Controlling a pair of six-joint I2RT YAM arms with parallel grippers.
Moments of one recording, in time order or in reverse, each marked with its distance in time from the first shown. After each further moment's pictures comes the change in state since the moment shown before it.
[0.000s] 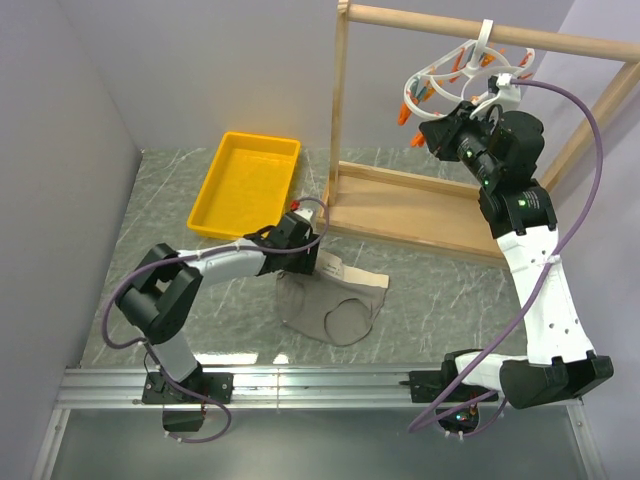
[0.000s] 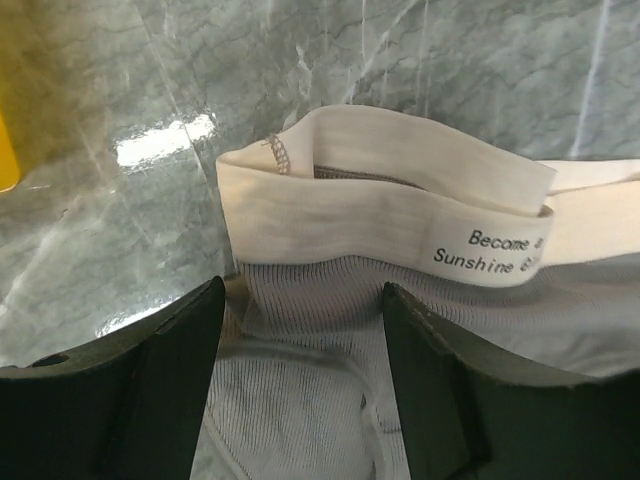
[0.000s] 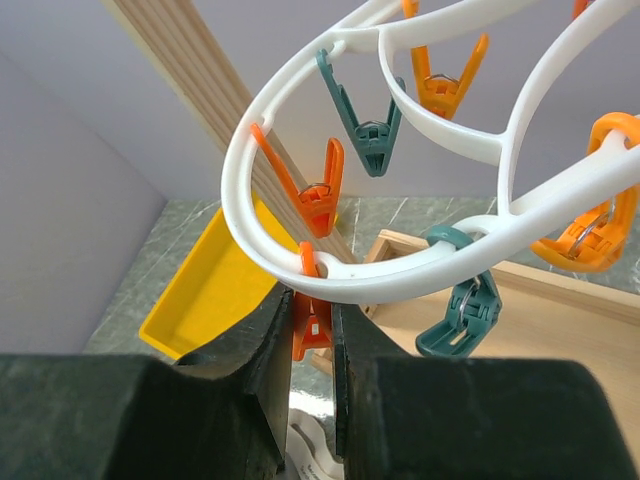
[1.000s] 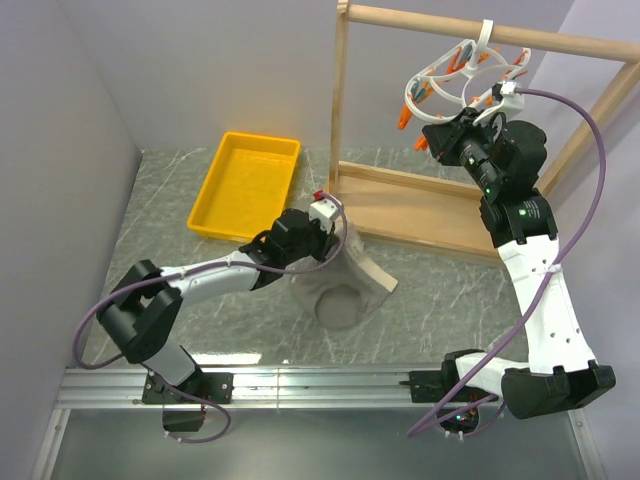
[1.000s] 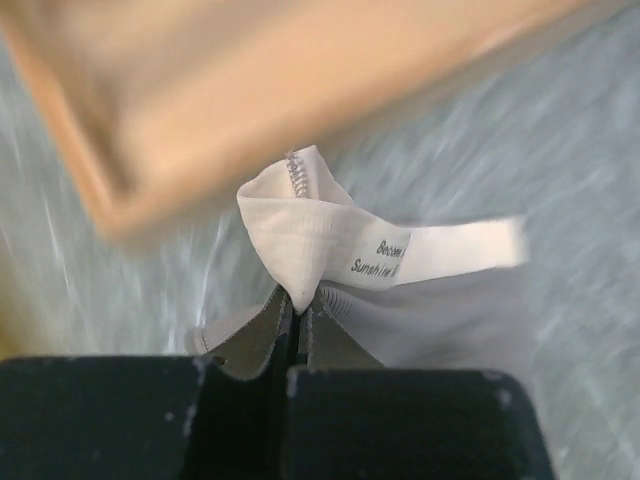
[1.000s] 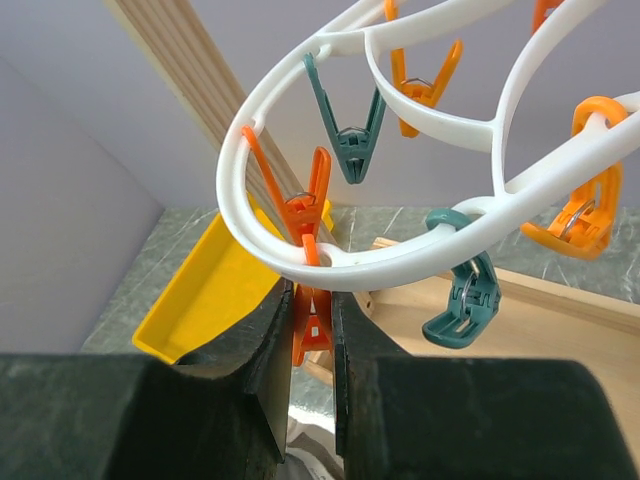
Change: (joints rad) left arm -0.081 -0.097 -0.068 0.452 0.152 0.294; right arm -0.010 -0.053 -0.076 0.057 0.001 -0.008
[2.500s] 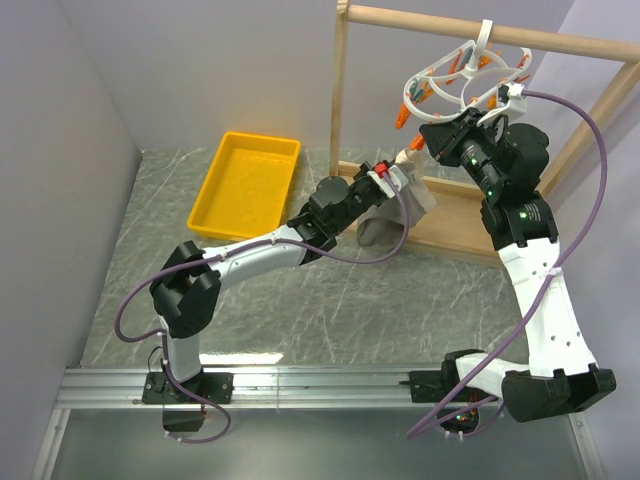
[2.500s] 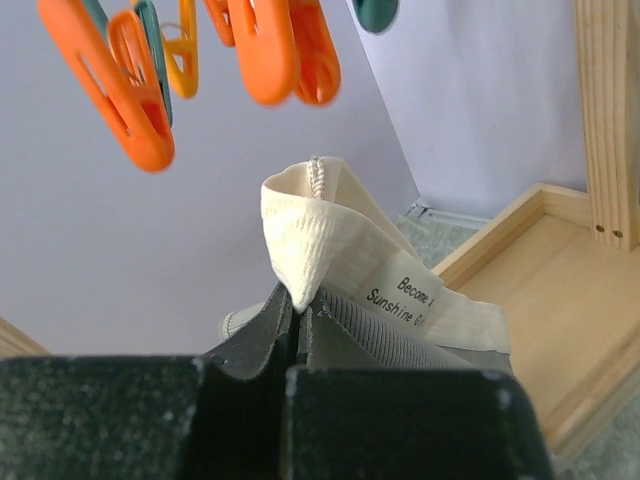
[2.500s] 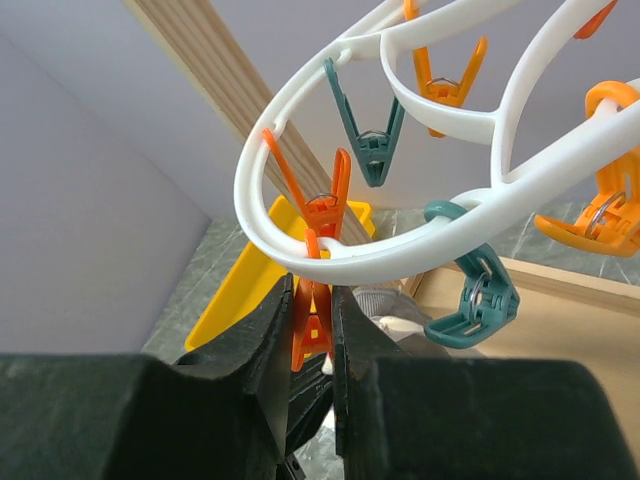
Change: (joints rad) left arm -0.145 0.266 0.544 0.381 -0.112 0.572; right arm -0.005 -0.018 -0.023 0.034 -0.045 0.117
